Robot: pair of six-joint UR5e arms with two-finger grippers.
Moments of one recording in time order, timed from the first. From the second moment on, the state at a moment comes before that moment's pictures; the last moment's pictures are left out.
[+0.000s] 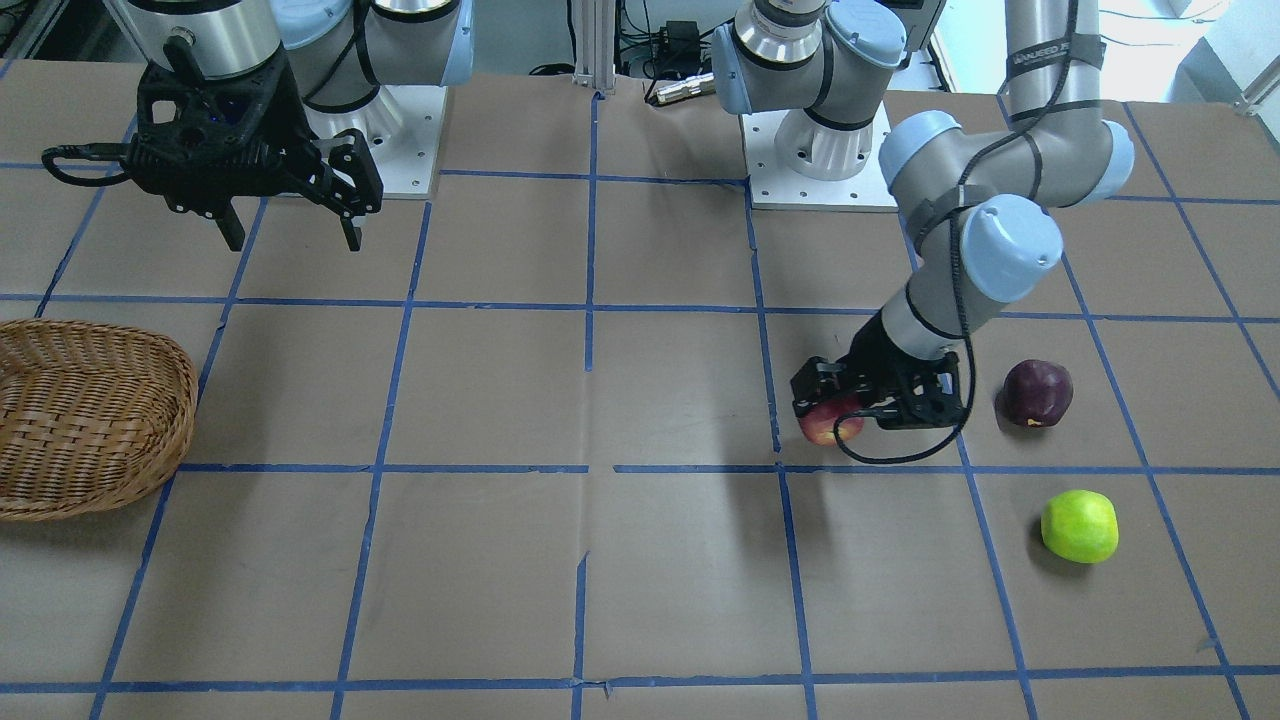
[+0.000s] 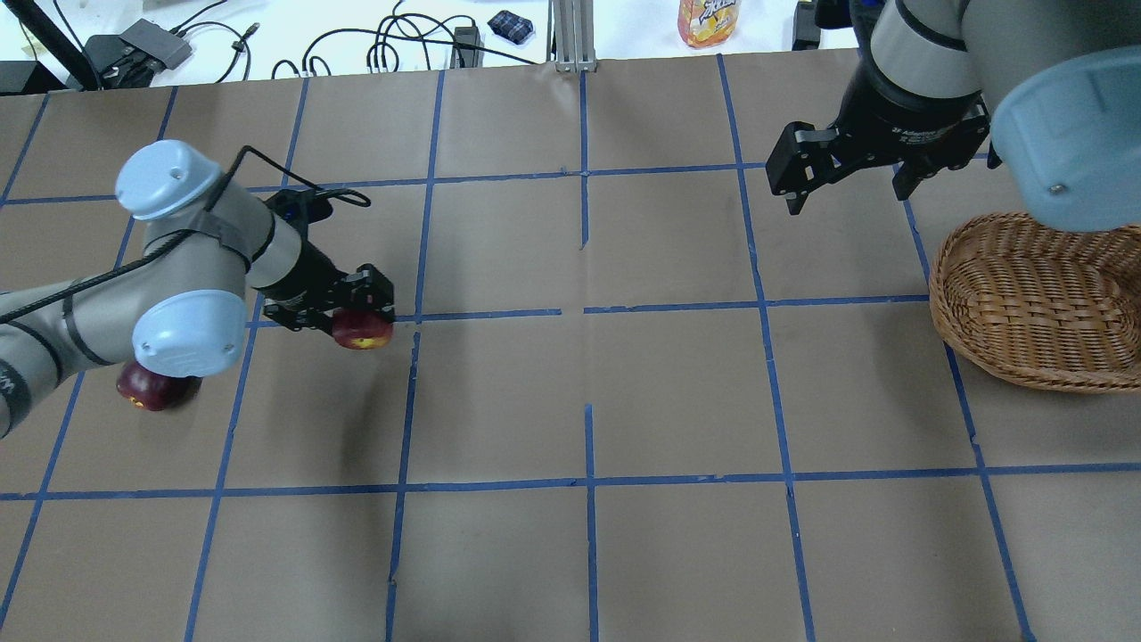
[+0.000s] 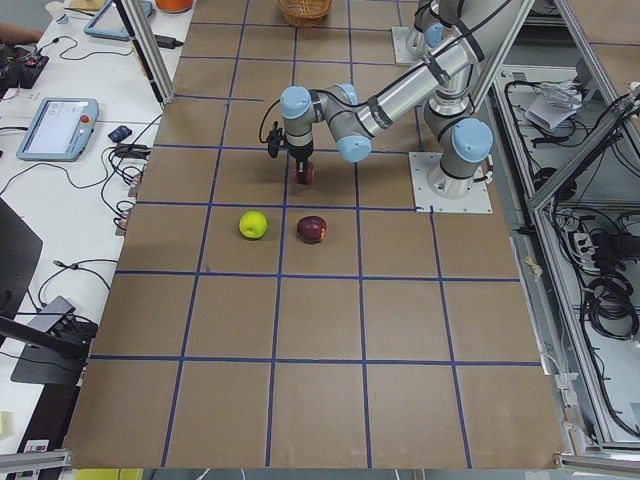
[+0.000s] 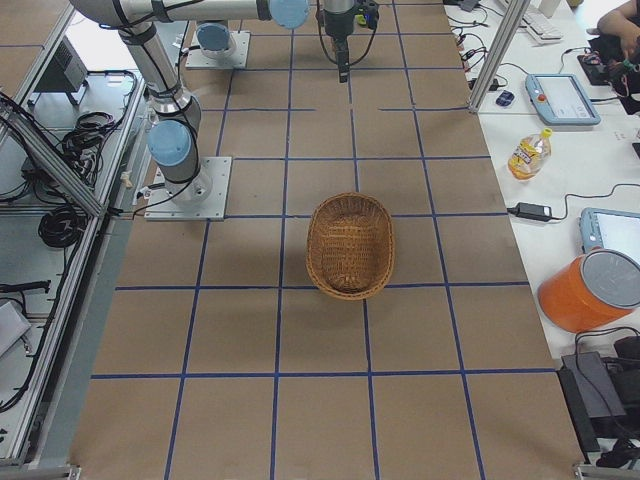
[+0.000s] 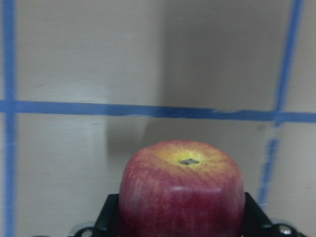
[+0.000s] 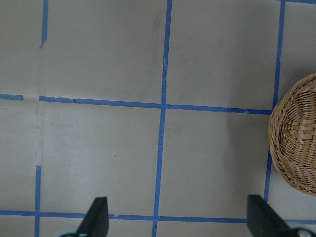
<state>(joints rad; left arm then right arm) -1.47 -1.77 -2.03 -0.92 1.36 -0.06 1.61 -1.63 1.62 -1.67 -1.62 -0.04</state>
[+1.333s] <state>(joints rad) -1.84 -1.99 -1.84 -0.66 1.47 -0.38 1.61 -1.63 1.62 -1.67 -1.62 -0.04</state>
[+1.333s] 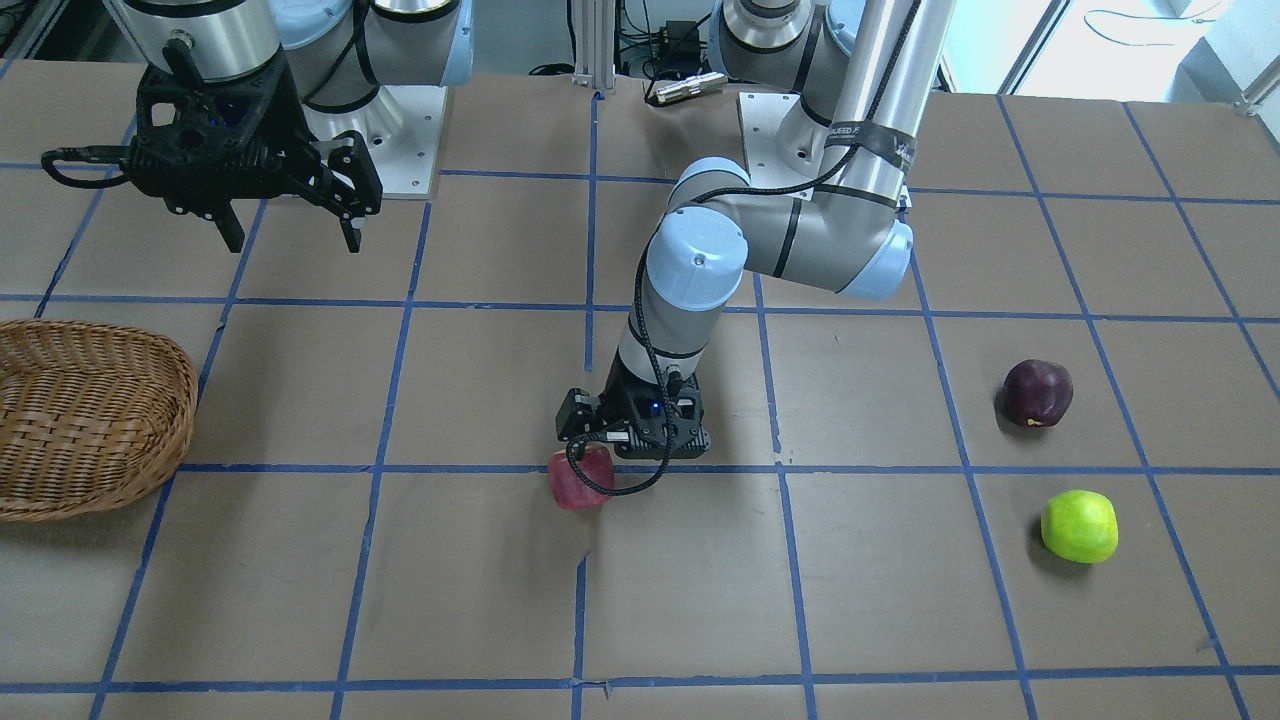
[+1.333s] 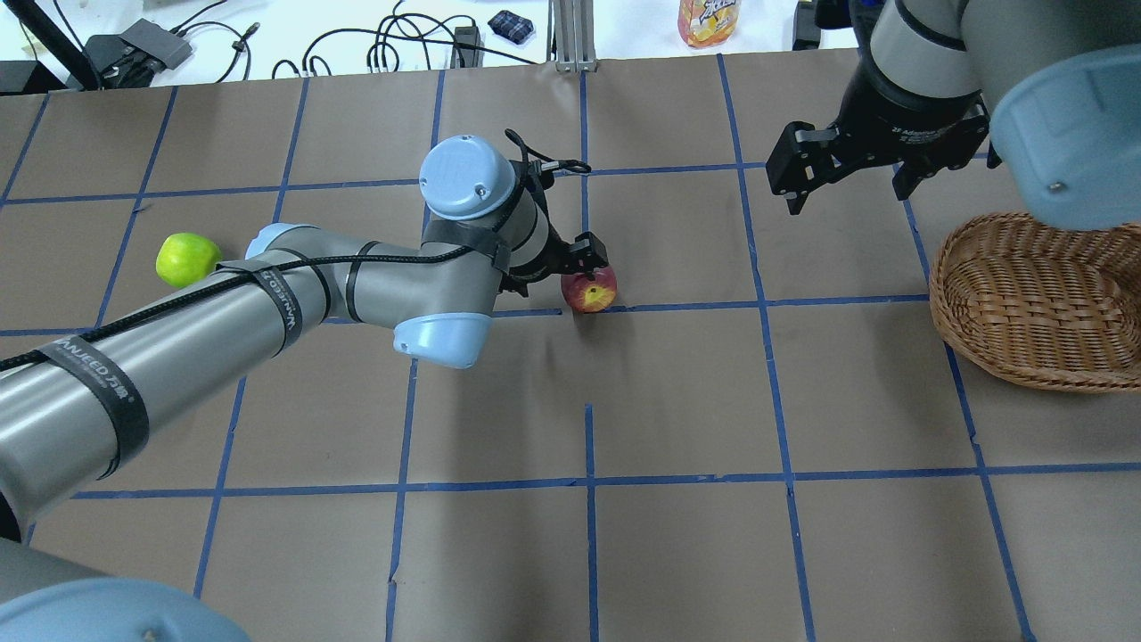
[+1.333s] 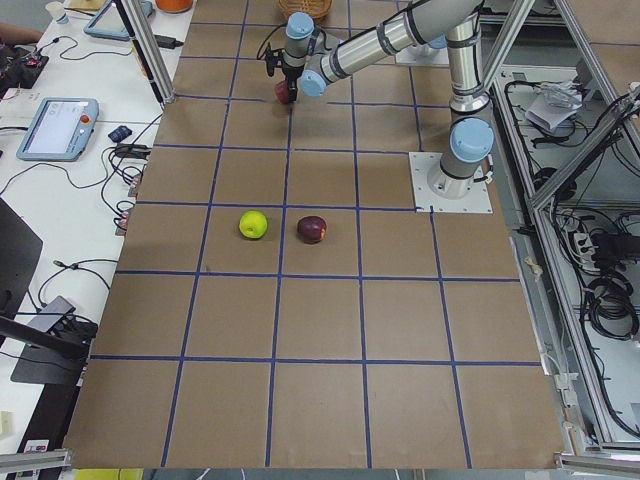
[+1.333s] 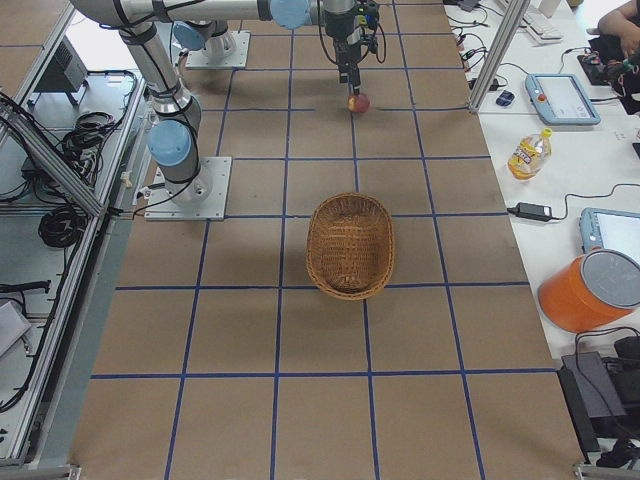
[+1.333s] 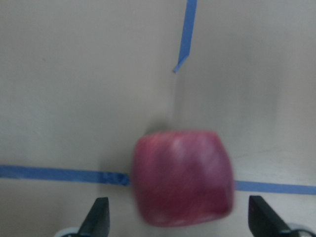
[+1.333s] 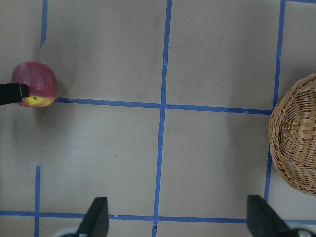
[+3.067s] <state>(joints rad) -0.88 -1.85 -1.98 -1.03 1.60 0.72 1.61 -1.63 1.62 -1.67 -1.62 -0.04</state>
